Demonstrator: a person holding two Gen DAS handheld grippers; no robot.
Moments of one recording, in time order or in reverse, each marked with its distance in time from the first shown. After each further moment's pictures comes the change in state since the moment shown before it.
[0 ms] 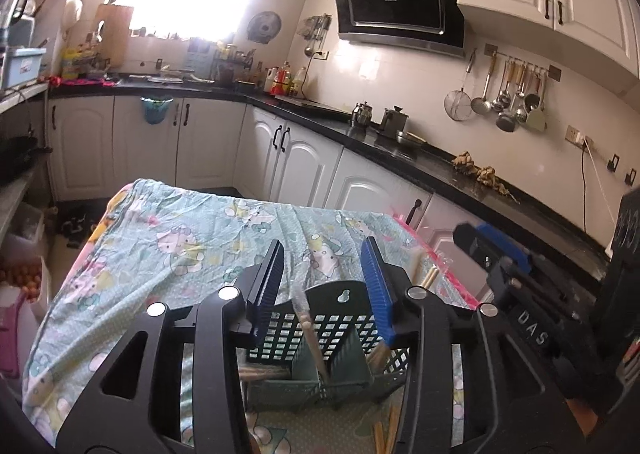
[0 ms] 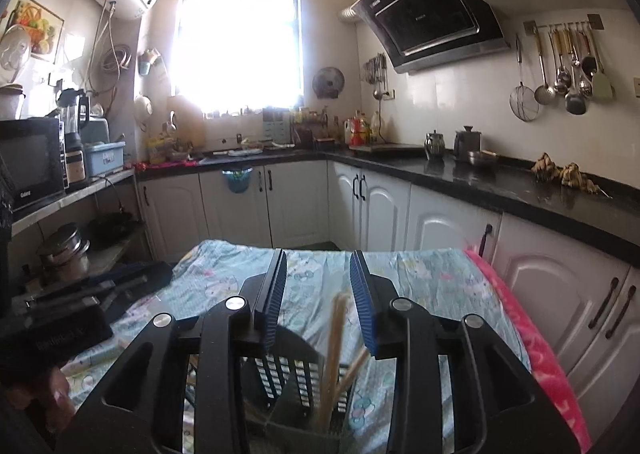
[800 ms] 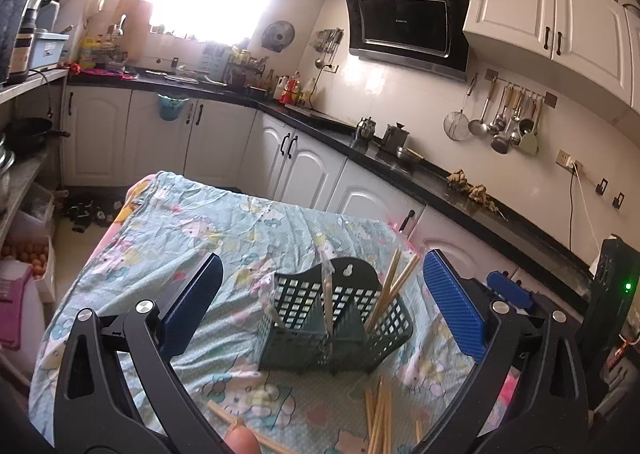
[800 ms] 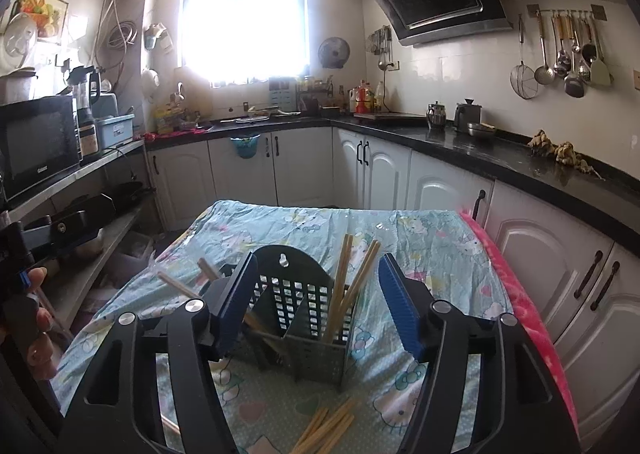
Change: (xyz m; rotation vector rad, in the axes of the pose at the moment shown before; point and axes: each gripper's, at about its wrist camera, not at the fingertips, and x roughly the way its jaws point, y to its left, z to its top) left arm -0.076 0.020 -0.015 -0.058 -0.032 -0.007; right arm -0.065 0.012 -0.021 -0.017 0.111 0.020
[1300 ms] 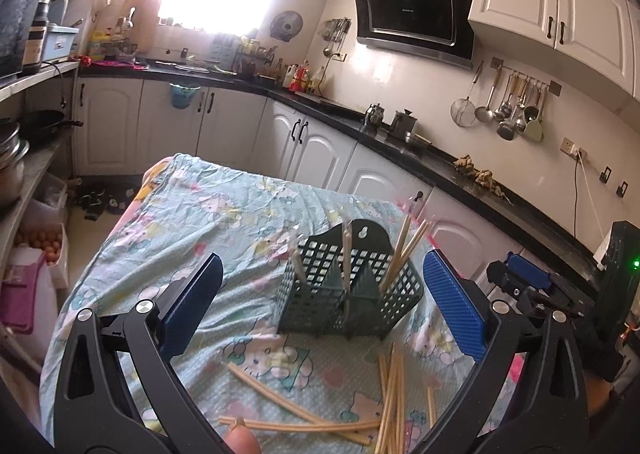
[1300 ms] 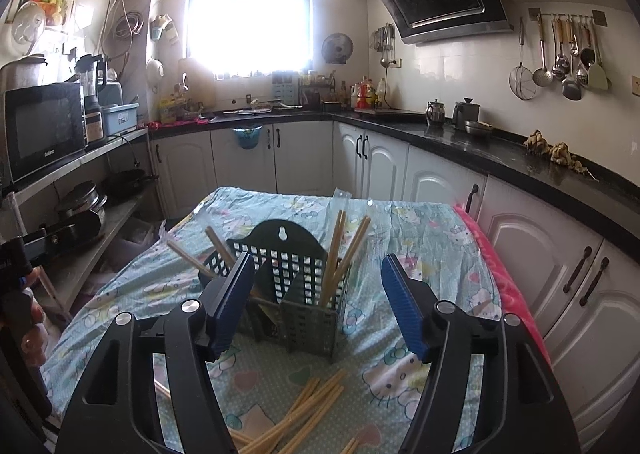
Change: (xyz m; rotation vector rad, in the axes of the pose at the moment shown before) left arm -0.027 0.015 -0.028 -0.001 0.044 0.037; right arm -0.026 0.001 -0.020 -0.020 0.035 -0.002
